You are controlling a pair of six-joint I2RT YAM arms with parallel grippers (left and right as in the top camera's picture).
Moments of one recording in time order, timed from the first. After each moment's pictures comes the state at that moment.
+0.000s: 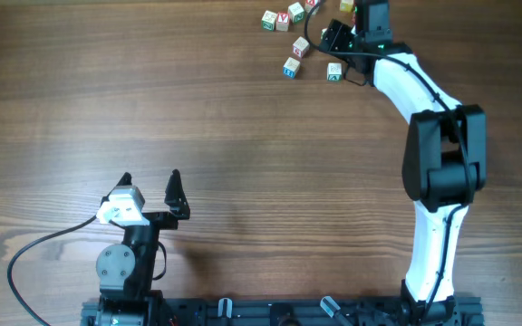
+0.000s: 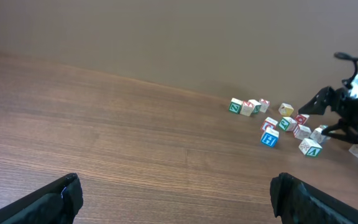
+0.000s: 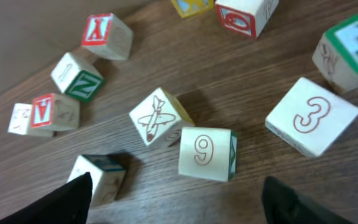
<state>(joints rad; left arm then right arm) -0.06 0.01 0.01 -0.07 -0.01 -0.25 0.16 2.30 1.74 -0.24 -0.04 0.55</state>
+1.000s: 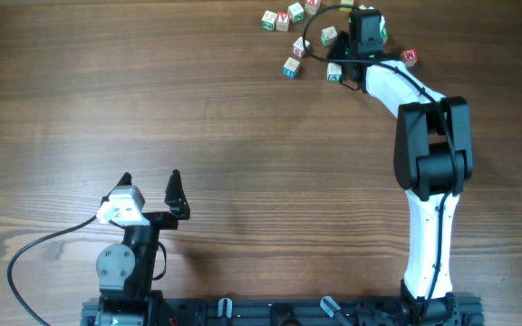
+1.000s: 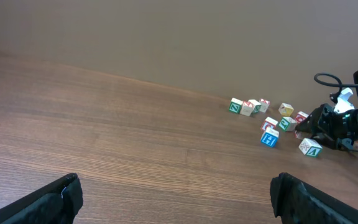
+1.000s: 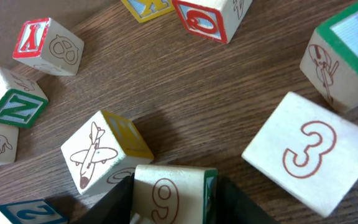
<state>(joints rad) -0.06 0.01 0.01 -0.07 -0.01 -0.25 0.16 2.42 1.75 -0.11 0.05 0.55</state>
